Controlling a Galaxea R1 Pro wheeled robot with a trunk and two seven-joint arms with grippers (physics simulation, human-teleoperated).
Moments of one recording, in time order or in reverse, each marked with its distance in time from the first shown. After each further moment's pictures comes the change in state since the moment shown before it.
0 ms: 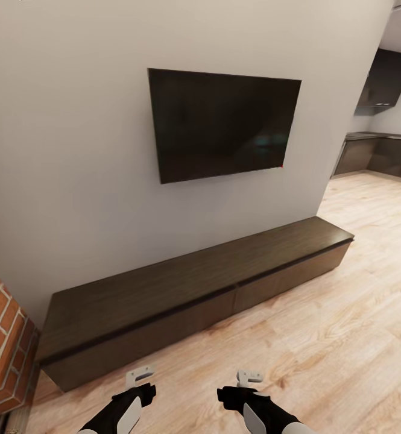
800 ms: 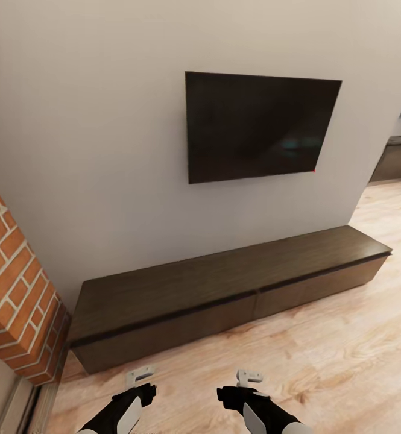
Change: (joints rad) left arm 0.000 0.000 -0.001 0.000 0.000 0.000 0.000; right arm 0.000 0.001 -0.004 0.000 -0.002 -0.007 0.000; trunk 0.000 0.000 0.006
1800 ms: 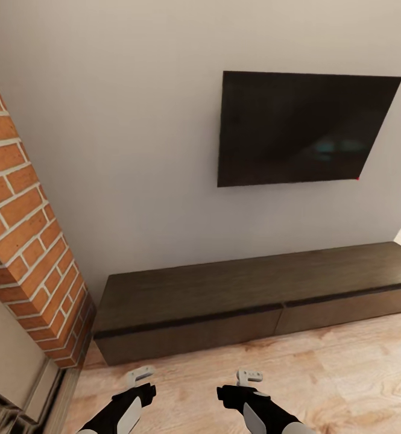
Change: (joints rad) left arm 0.000 0.000 0.000 0.000 -0.001 0.000 0.000; right arm 0.000 -0.001 -0.001 -0.001 -0.002 -0.007 0.005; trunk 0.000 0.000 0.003
